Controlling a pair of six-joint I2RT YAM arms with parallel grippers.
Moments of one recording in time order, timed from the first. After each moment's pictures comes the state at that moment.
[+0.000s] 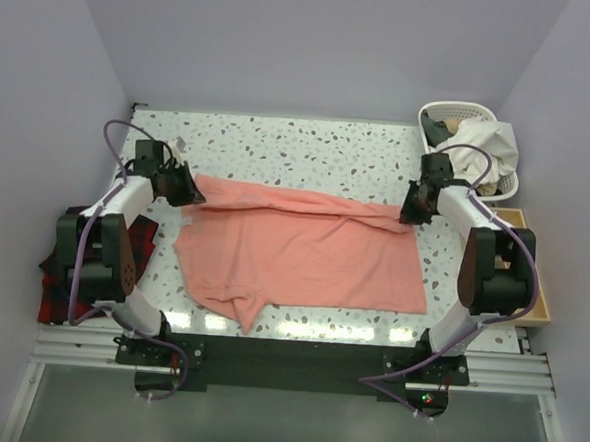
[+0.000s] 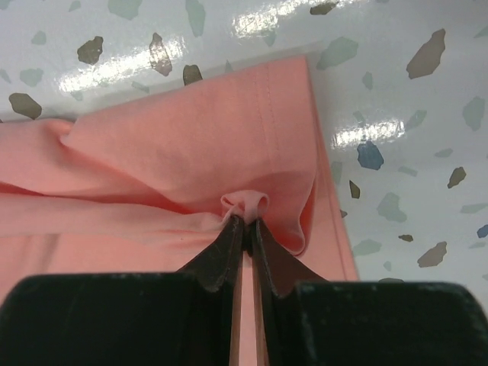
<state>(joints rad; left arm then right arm) 0.11 1.64 1.05 -0.37 0.41 -0.27 0.03 1.72 1.15 -0.54 0.01 0.36</state>
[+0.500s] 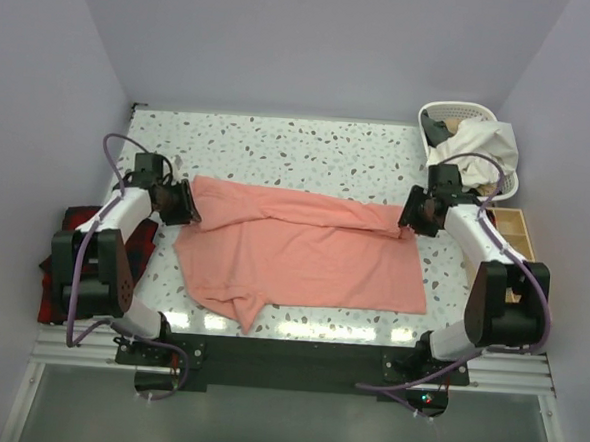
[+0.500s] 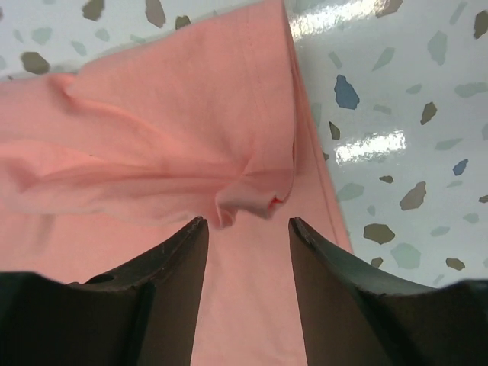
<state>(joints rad) 0.11 1.54 0.93 -0.48 0.29 -0.23 0.03 1.53 1.02 -0.55 0.02 0.38</state>
